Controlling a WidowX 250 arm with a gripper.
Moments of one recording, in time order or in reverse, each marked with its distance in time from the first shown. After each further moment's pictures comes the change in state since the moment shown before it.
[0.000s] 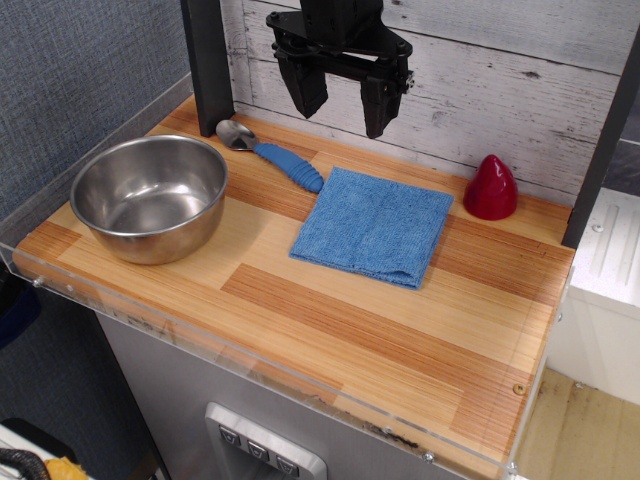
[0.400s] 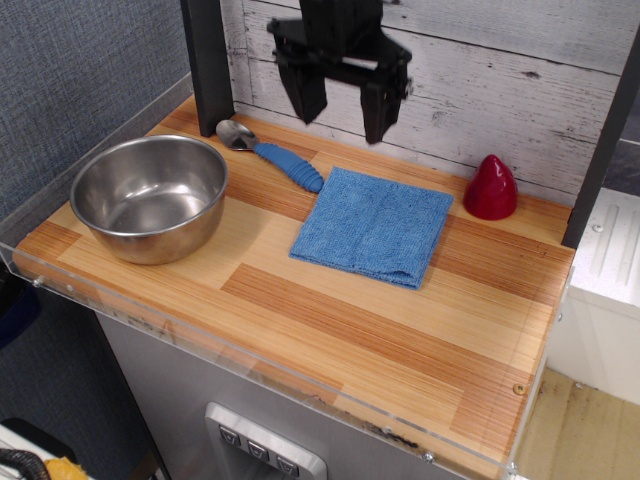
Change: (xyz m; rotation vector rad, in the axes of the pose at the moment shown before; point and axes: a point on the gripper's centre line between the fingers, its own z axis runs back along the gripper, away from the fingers) arm -0.006 0.000 -0.009 -0.004 0.030 0.004
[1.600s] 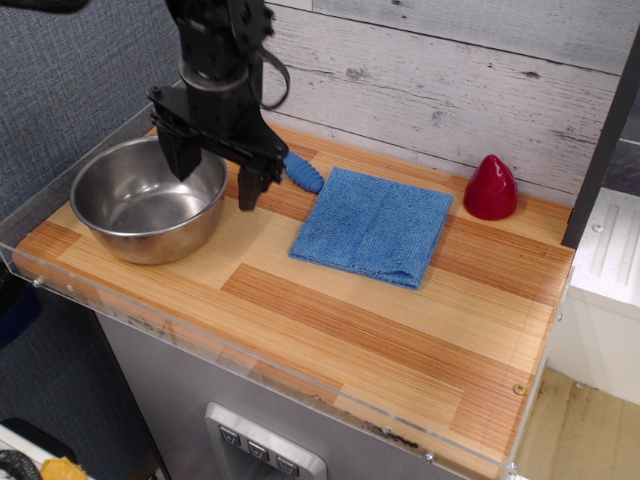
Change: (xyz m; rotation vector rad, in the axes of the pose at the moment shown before) arm -0.064 0.065 -0.022 0.295 0.031 0.069
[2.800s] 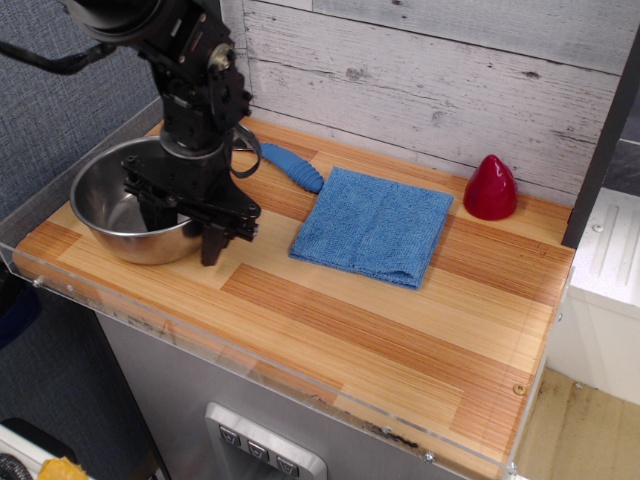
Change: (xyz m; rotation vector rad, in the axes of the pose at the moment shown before) arm -0.035 0.012 -0.043 0.019 0.133 0.135
